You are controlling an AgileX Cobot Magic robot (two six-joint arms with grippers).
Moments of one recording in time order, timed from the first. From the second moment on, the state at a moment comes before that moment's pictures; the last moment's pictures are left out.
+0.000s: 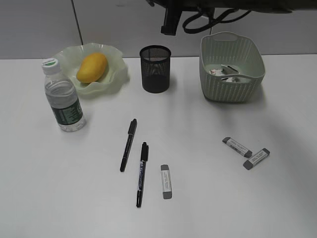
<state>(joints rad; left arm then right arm) -0.10 -0.01 -0.52 -0.07 1.07 0.00 0.40 1.99 -1.51 1.79 0.62 0.20</state>
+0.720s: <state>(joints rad) -0.10 -0.01 -0.52 -0.07 1.07 0.00 0.43 2.07 -1.51 1.82 0.42 0.73</state>
